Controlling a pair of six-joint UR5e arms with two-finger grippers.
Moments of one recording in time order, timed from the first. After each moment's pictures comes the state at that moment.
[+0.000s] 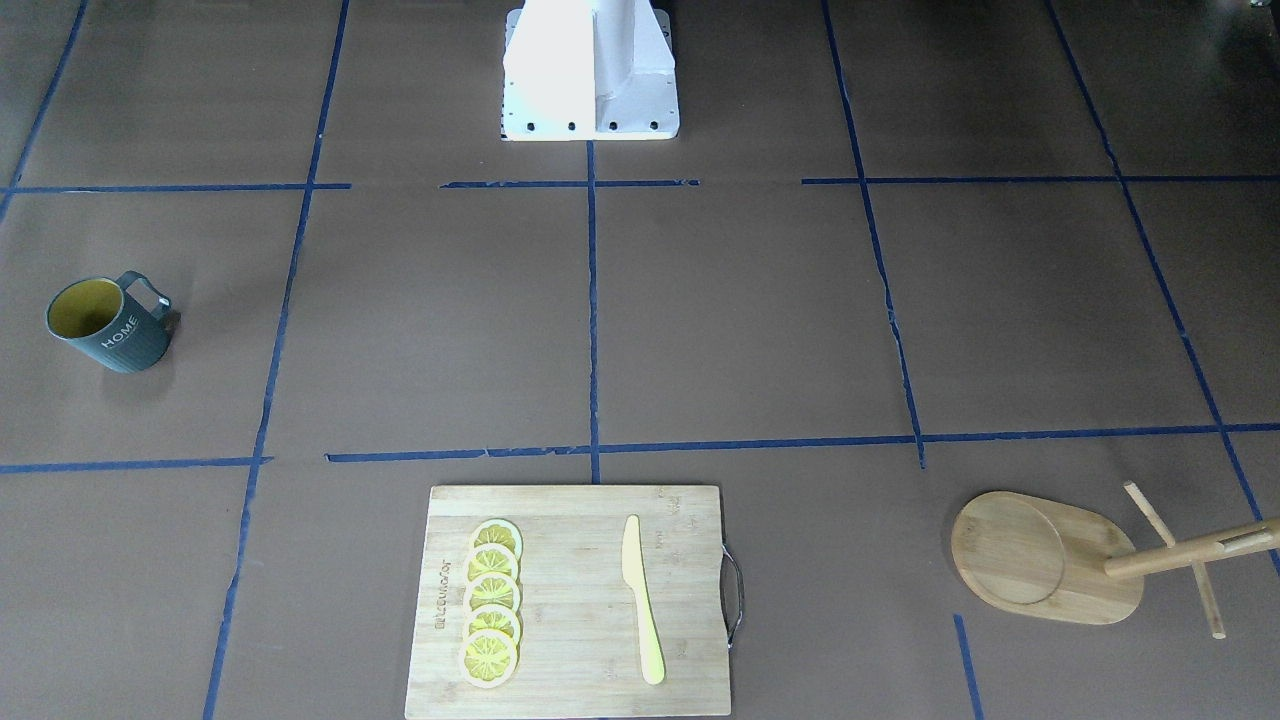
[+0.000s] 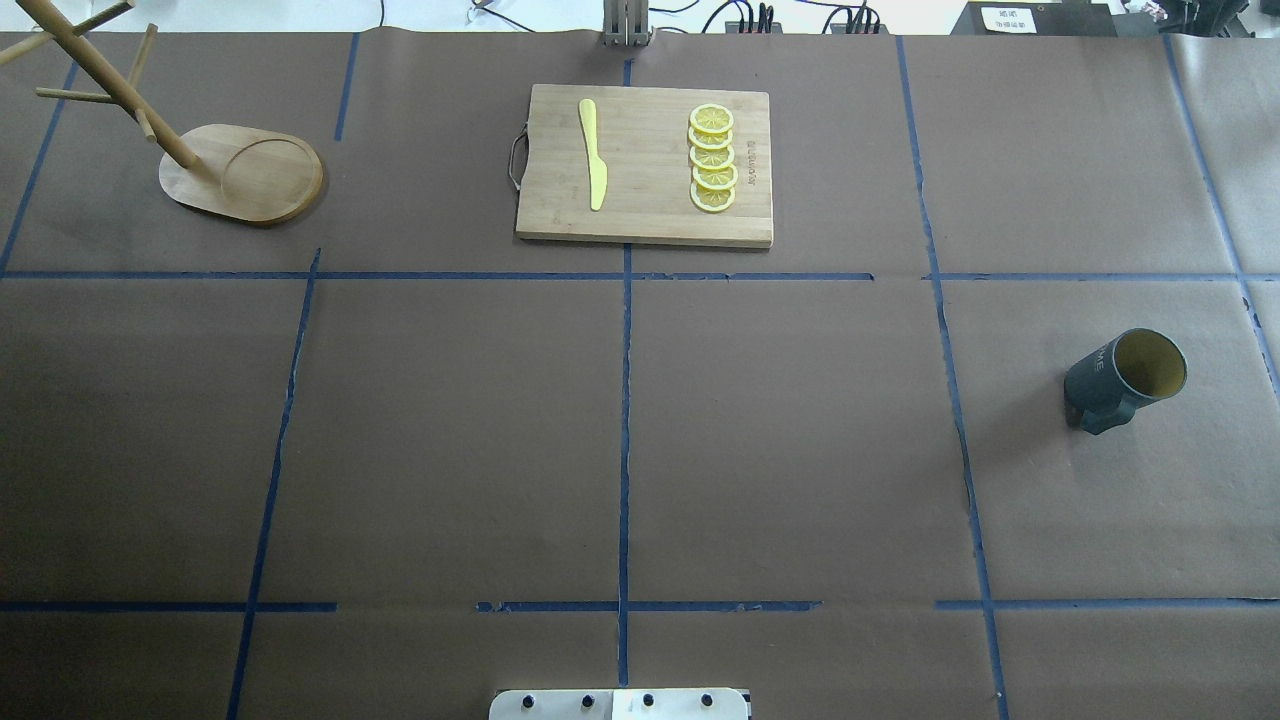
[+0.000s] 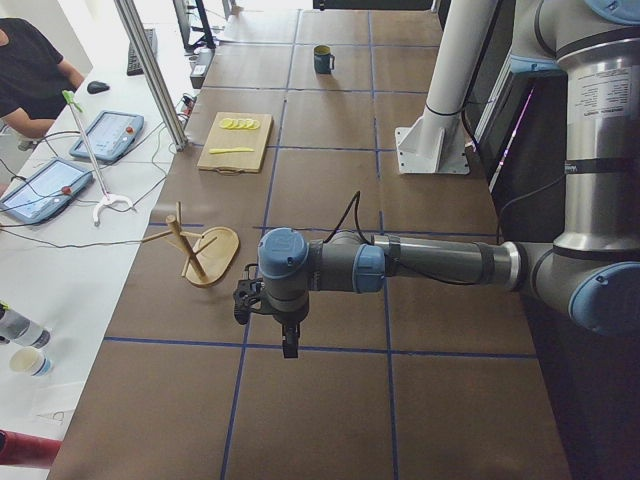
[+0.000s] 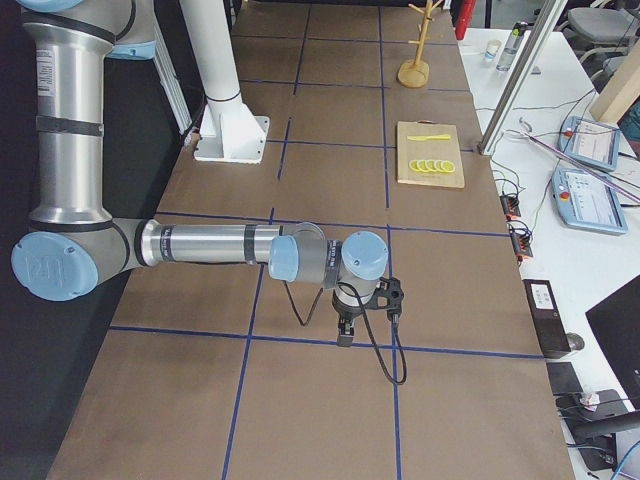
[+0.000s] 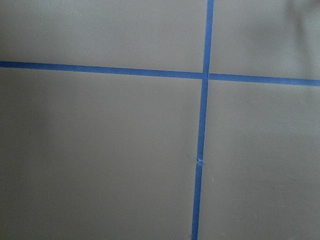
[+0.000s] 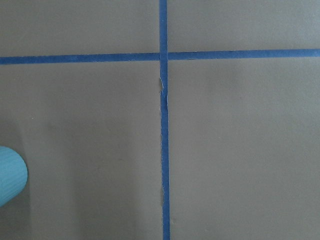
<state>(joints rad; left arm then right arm) -1.59 -1.47 -1.75 -1.52 -2.33 -0.06 1.53 -1.65 1.68 -1.66 2.35 0.01</state>
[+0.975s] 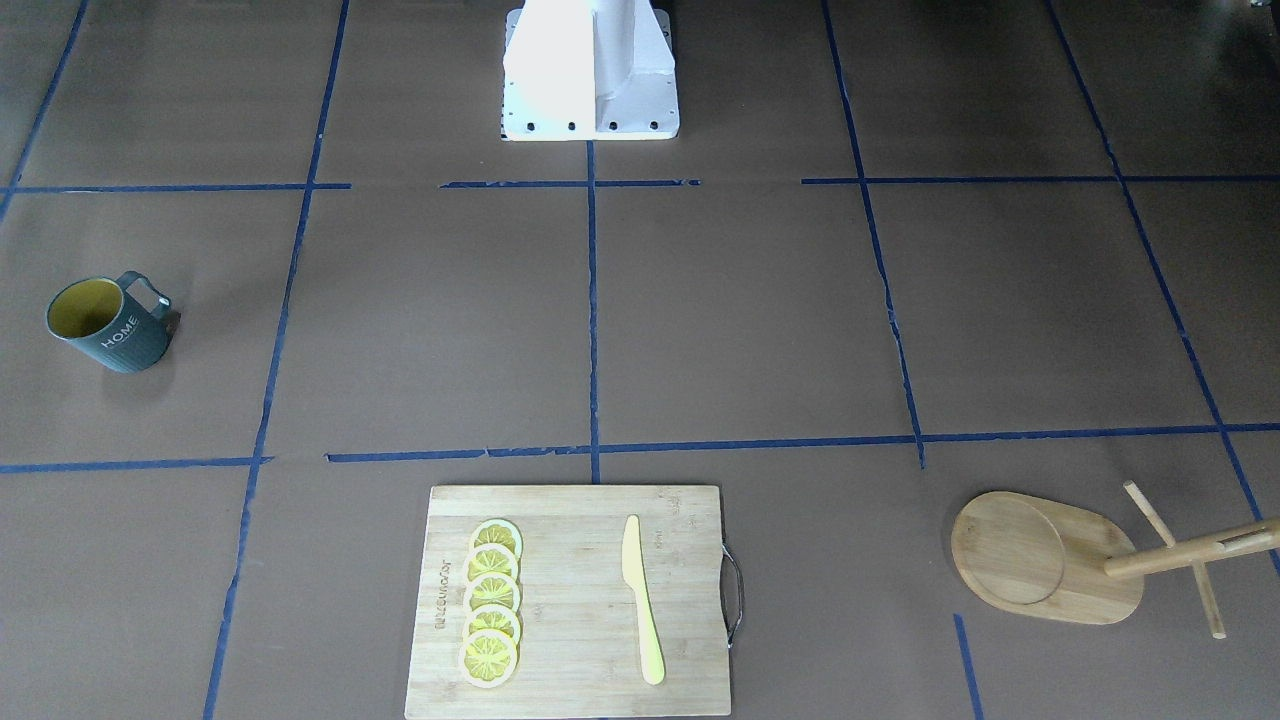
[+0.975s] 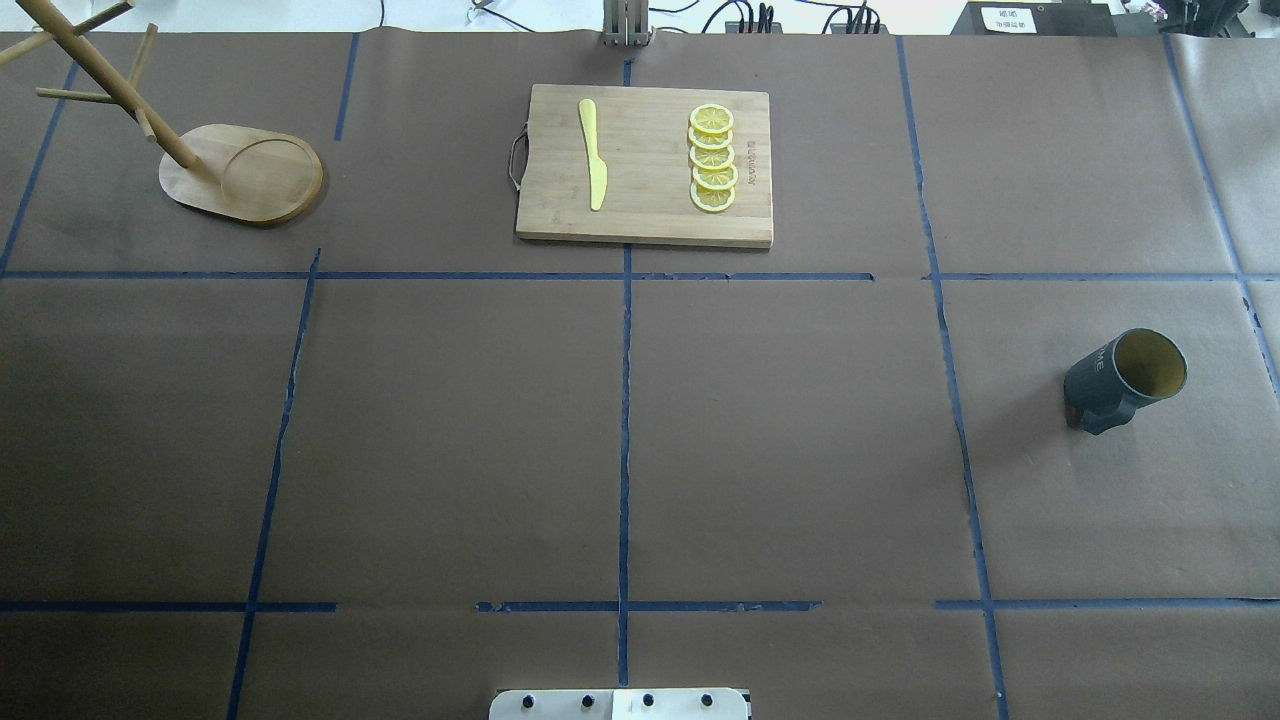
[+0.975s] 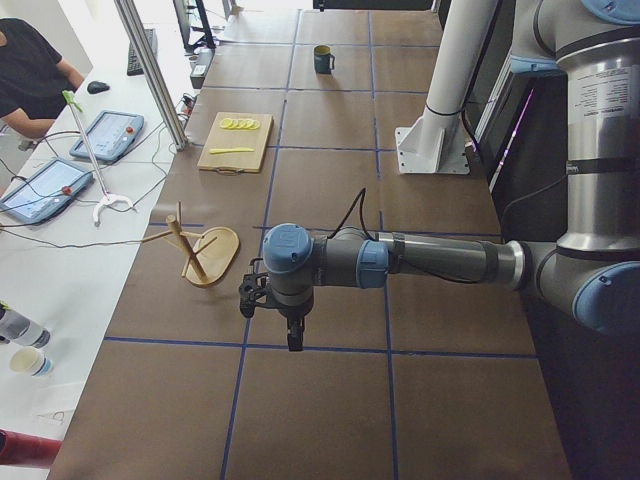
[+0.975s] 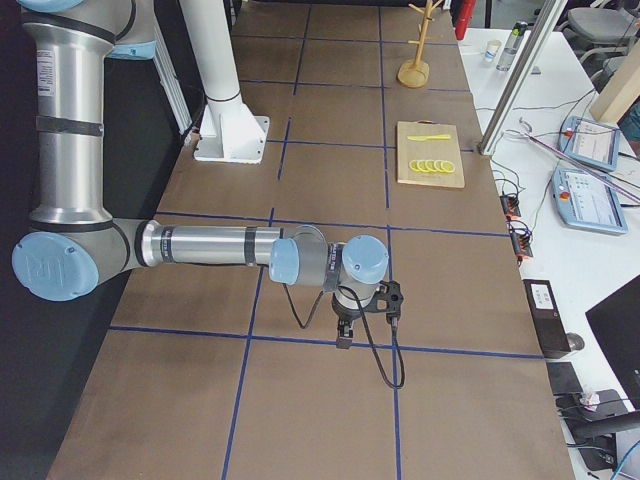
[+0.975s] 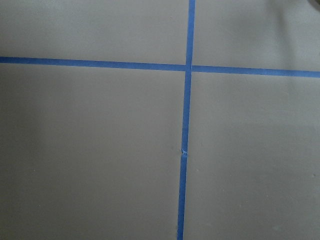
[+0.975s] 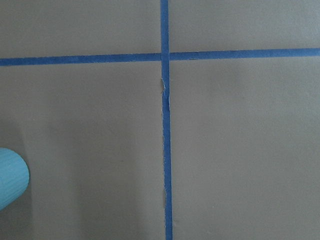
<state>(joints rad) -1.57 -1.45 -1.76 -1.52 -2.36 -0.06 1.53 -1.64 1.67 -1.64 2.37 0.02</state>
